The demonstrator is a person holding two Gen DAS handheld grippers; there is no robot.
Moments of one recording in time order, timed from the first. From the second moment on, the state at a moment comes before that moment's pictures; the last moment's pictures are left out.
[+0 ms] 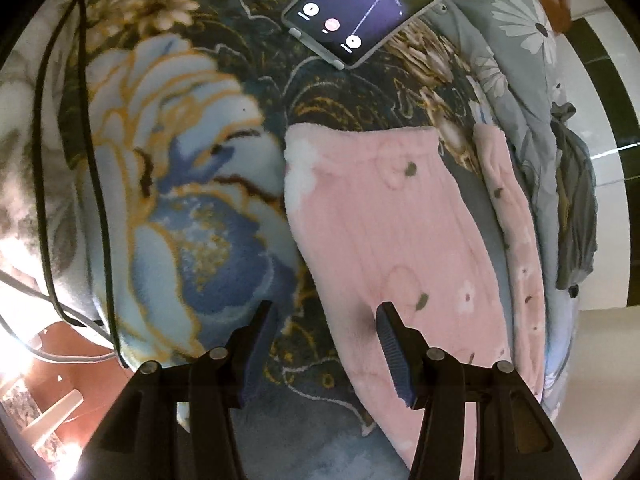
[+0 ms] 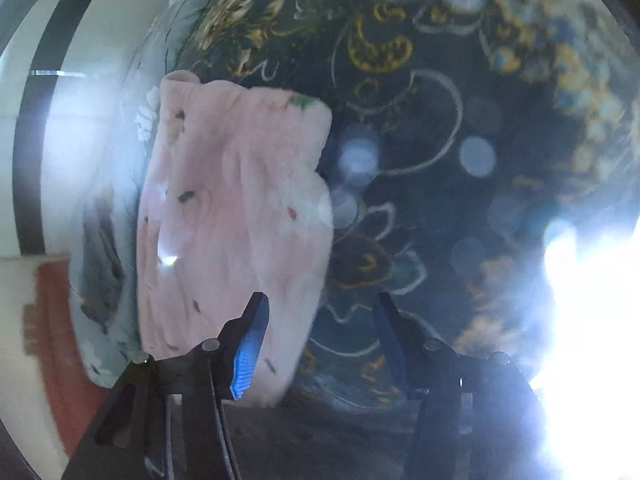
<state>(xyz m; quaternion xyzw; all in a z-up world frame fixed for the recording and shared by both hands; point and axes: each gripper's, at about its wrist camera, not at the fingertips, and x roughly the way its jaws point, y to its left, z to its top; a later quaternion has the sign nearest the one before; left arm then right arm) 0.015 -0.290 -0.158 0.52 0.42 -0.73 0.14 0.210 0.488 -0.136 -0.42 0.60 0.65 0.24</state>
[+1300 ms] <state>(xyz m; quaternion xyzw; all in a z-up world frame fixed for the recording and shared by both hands) -0.033 -0.302 -0.087 0.35 0.60 -0.71 0.07 0.097 0.498 -0.066 -0.29 0.65 0.70 0.12</state>
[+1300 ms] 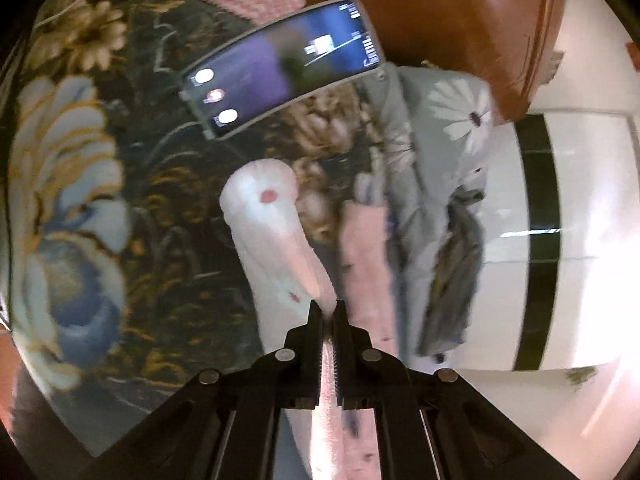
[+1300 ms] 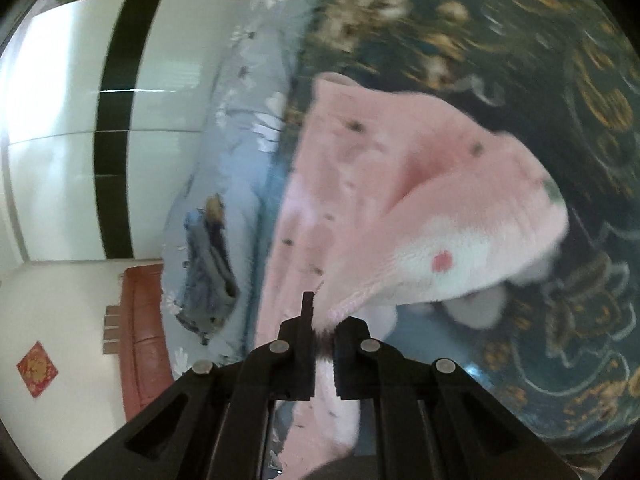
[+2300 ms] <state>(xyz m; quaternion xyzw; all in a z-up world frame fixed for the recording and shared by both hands) -0.373 -0.199 -0.108 0.51 0.45 -0.72 0.12 -0.124 0.590 -0.087 -0.34 0.59 0.70 0.22</state>
